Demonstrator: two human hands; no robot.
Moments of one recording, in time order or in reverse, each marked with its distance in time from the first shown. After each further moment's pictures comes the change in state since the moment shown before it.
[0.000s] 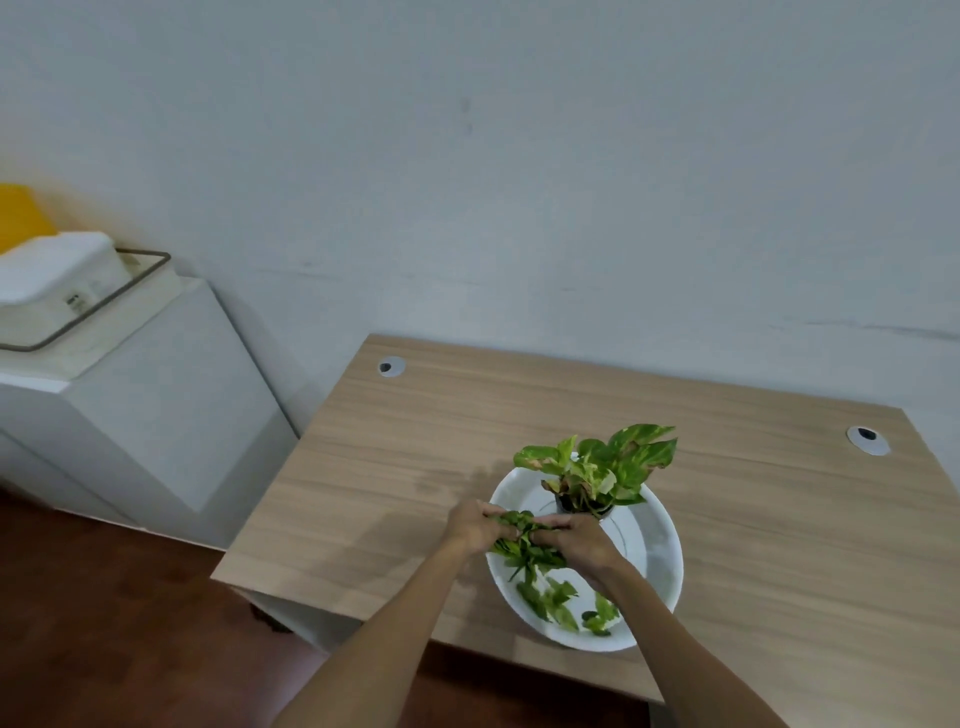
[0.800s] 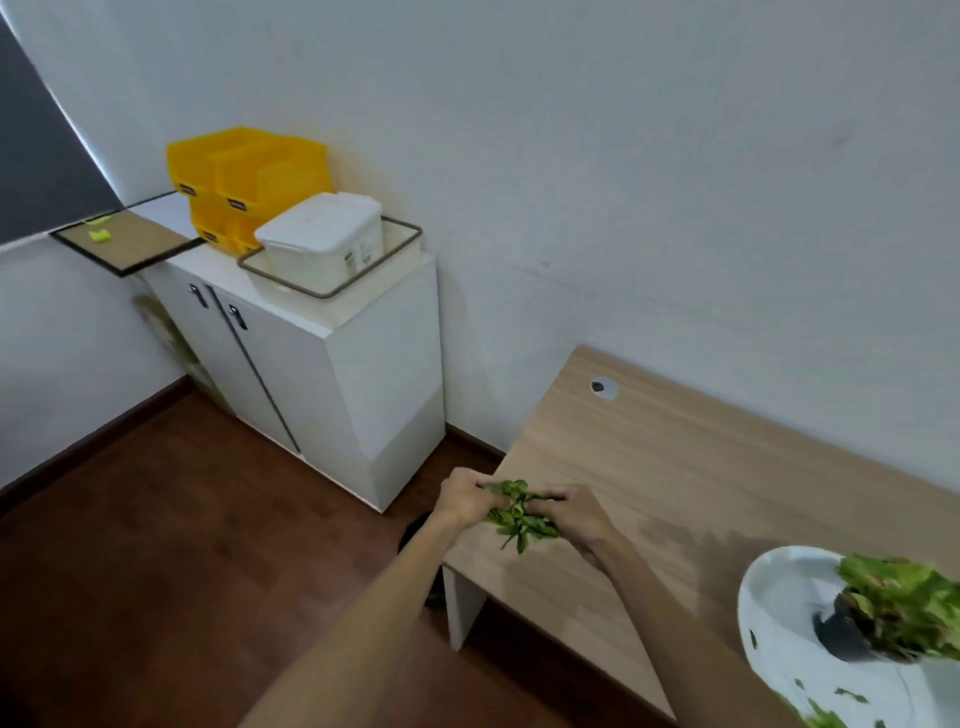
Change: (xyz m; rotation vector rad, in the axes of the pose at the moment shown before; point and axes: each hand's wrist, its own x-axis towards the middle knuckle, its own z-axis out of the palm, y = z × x) left_hand -0.010 -0.138 -0.341 -0.189 0.269 0.009; right_hand 0.065 -0.108 0.356 -0.234 -0.188 -0.094
